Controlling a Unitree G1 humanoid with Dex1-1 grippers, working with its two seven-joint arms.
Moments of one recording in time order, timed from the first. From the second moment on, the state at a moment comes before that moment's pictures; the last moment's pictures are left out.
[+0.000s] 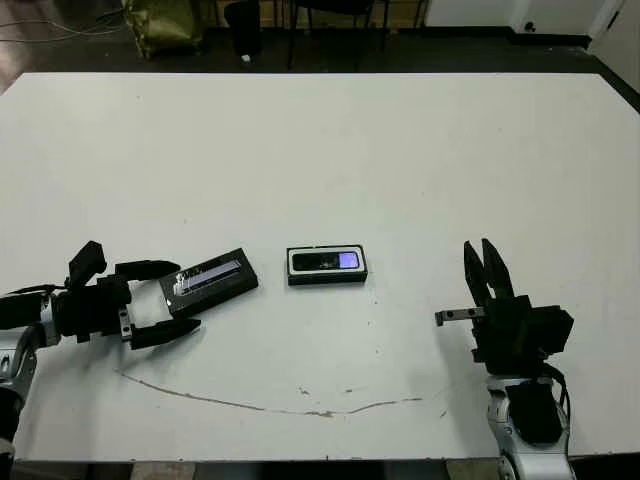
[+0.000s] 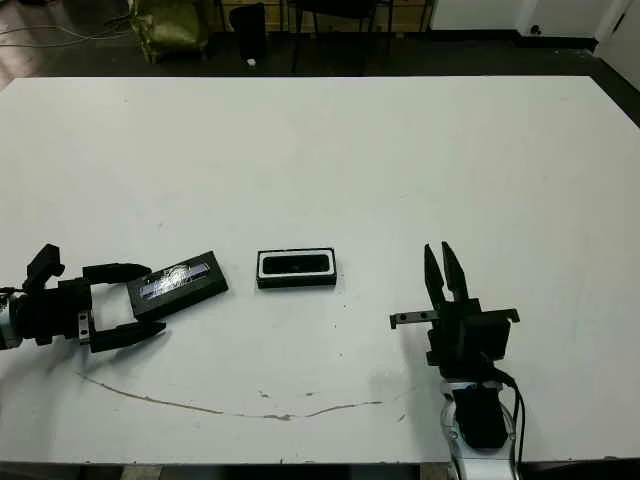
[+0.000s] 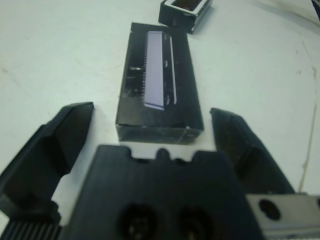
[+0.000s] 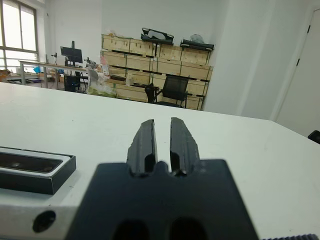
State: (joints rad) left arm -0.26 0.71 0.04 0.57 -0.33 -0.06 -1.35; right arm 0.20 -0.12 0.00 -0.18 -0.05 -0.34 0.07
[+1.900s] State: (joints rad) left arm -0.43 0.62 0.04 0.22 -0.40 0.10 -1.10; right arm 0.22 -0.12 0.01 -0.22 -0.05 -0.28 0.05
